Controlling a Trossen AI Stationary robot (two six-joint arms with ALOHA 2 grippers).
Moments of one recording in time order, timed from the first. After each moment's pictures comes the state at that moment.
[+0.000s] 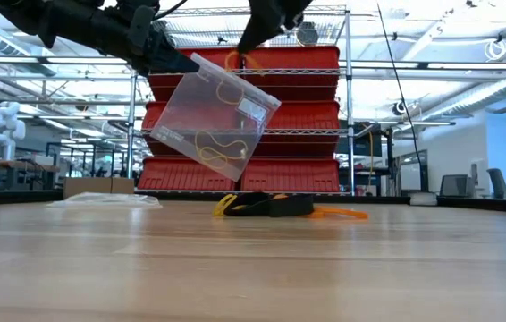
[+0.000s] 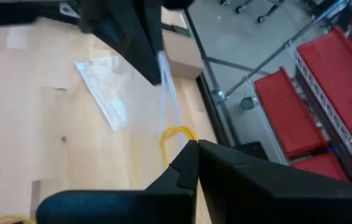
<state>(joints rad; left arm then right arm) 0.17 0.95 0.50 0.28 -0.17 0.13 0.01 1.72 1.53 -0.42 0.54 -0.20</state>
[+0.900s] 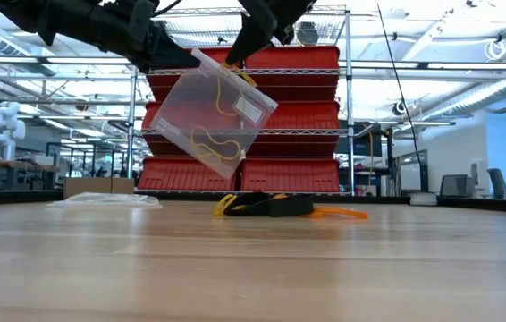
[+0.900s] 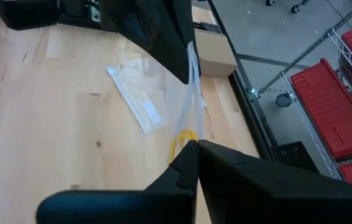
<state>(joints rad) 0.15 0.95 0.51 0.29 -0.19 0.13 0.00 1.76 1.53 -0.39 0.39 -0.13</state>
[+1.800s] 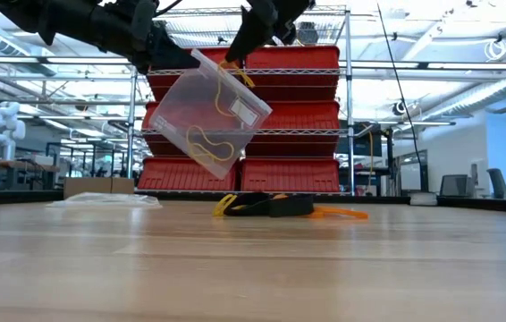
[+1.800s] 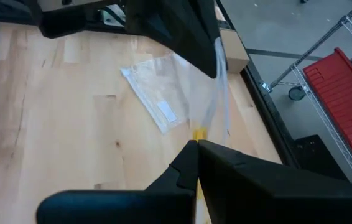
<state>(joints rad) 0.15 0.95 0.51 0.30 -0.21 0.11 0.02 1.76 1.53 -0.41 0.39 -0.05</state>
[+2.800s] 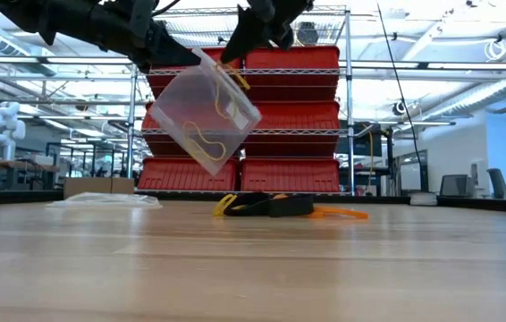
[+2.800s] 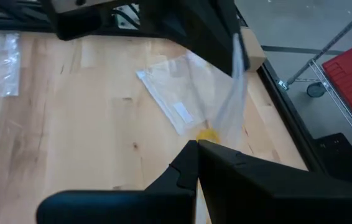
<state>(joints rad) 0.15 0.95 0.51 0.31 -0.19 0.11 0.02 1.77 1.53 -0.40 0.33 -0.01</state>
